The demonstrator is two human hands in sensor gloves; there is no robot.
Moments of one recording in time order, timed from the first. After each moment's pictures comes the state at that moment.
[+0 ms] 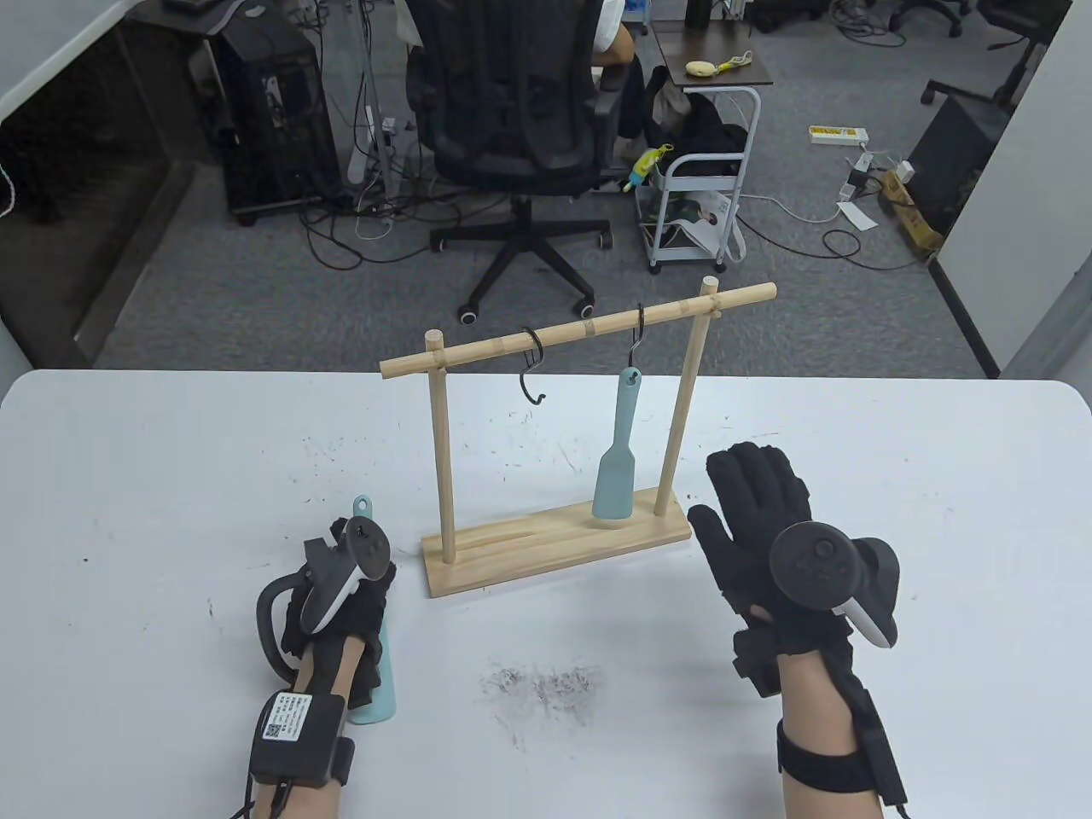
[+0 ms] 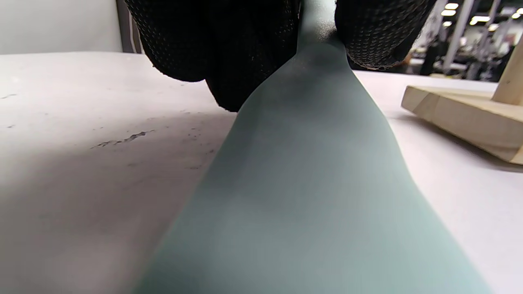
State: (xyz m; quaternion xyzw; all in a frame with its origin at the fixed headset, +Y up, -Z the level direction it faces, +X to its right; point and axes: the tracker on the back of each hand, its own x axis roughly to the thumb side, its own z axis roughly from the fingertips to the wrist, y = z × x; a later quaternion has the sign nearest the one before) left_hand -0.240 -0.747 -0.390 -0.09 0.17 0.02 0.98; right_hand 0.210 -0.625 -0.344 0.12 -0.11 0.95 0.25
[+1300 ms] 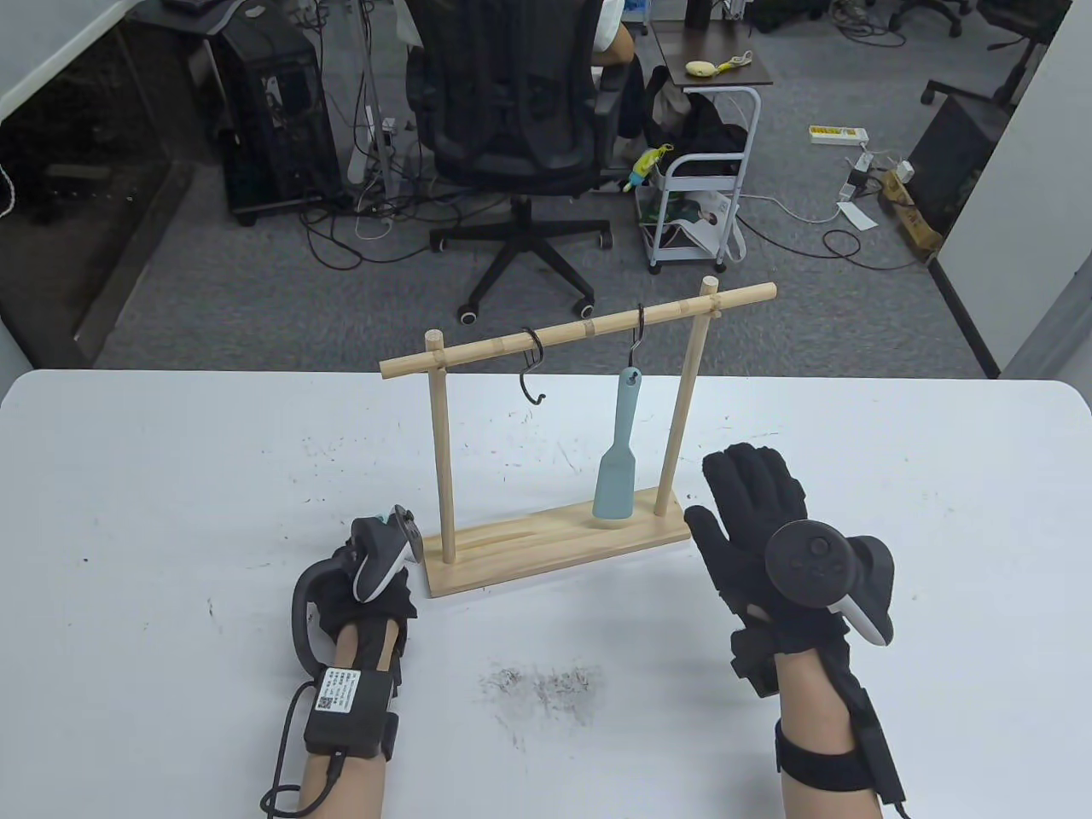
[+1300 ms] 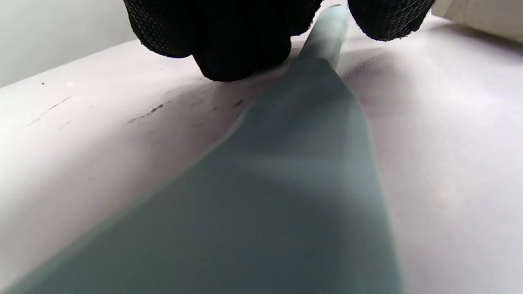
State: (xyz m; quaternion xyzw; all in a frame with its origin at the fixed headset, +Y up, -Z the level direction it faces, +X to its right) left_hand -0.218 -0.769 -0.414 -0.19 0.23 -0.07 0.95; right_hand 0.208 -0.627 -0.345 0.12 -0.10 0.95 0.25
